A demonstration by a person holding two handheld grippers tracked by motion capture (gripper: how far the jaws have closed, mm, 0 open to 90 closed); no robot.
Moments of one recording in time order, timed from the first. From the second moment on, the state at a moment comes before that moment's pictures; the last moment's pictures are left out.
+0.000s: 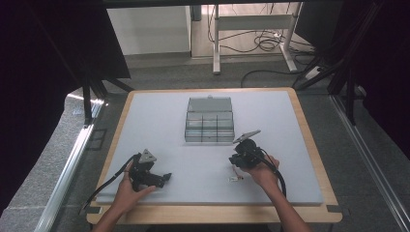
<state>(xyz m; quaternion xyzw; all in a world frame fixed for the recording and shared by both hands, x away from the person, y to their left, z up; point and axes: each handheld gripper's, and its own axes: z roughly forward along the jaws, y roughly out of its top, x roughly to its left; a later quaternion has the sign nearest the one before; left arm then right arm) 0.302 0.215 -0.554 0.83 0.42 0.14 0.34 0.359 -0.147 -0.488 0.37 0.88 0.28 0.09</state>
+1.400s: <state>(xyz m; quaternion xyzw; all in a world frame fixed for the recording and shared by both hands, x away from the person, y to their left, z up) 0.302 0.215 -0.555 0.82 0.43 0.14 0.35 0.351 -0.178 -0.390 0.37 0.83 0.40 0.13</state>
